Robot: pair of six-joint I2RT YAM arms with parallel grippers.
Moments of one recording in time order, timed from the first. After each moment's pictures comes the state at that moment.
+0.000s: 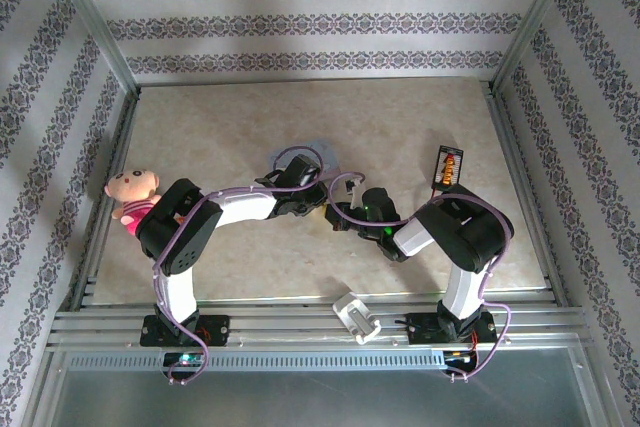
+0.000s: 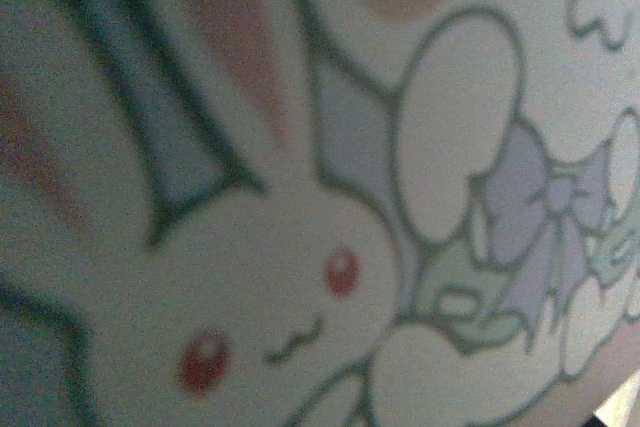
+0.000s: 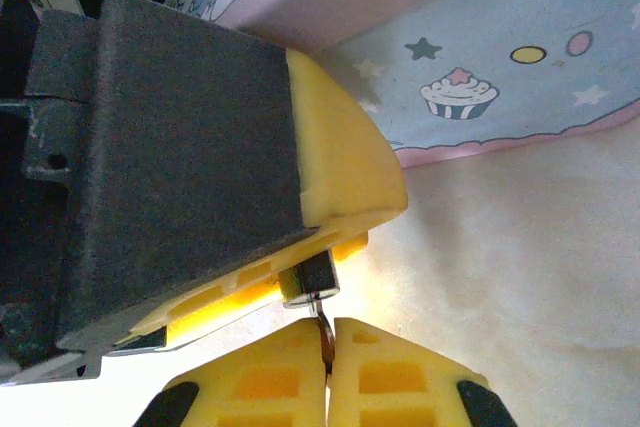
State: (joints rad) left arm -0.67 1.86 1.05 -0.07 0.06 -1.26; right arm 0.62 1.82 0.46 0.93 -0.32 0.71
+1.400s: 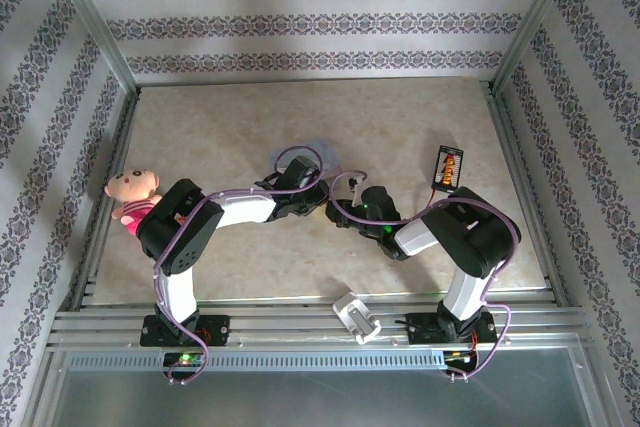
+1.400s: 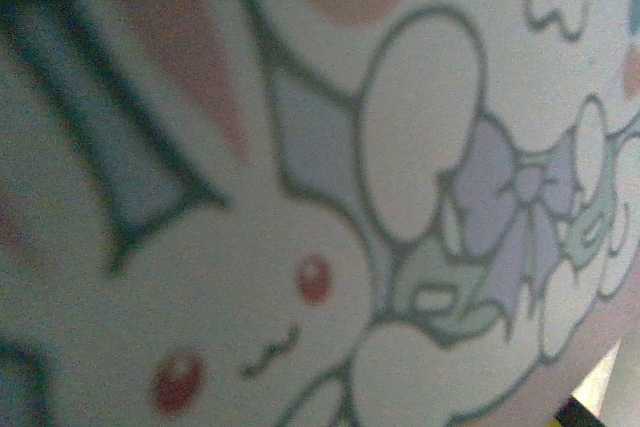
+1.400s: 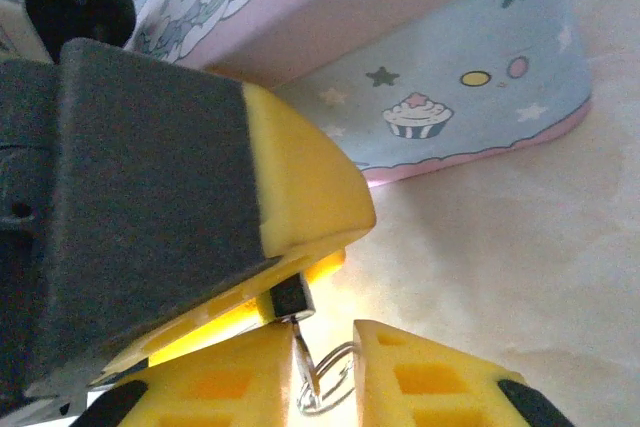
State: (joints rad) left arm -0.67 1.86 1.01 0.03 0.08 -1.26; right arm 0.61 1.77 0.46 0.84 -0.22 0.70
